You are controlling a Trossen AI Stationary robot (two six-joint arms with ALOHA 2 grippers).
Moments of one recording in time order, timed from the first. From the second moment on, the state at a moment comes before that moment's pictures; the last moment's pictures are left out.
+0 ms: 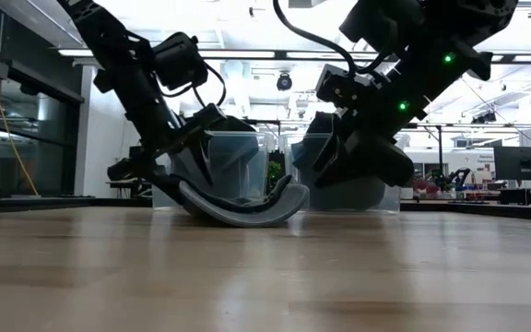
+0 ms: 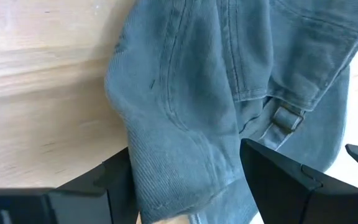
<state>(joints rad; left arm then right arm) 0.24 1.51 0.74 -0.16 0.07 -1.24 0.19 1.71 0.80 0.07 0.64 -0.14</state>
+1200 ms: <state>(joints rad) 0.24 1.51 0.75 -0.16 0.11 -1.02 0.19 1.71 0.80 0.07 0.64 -0.16</state>
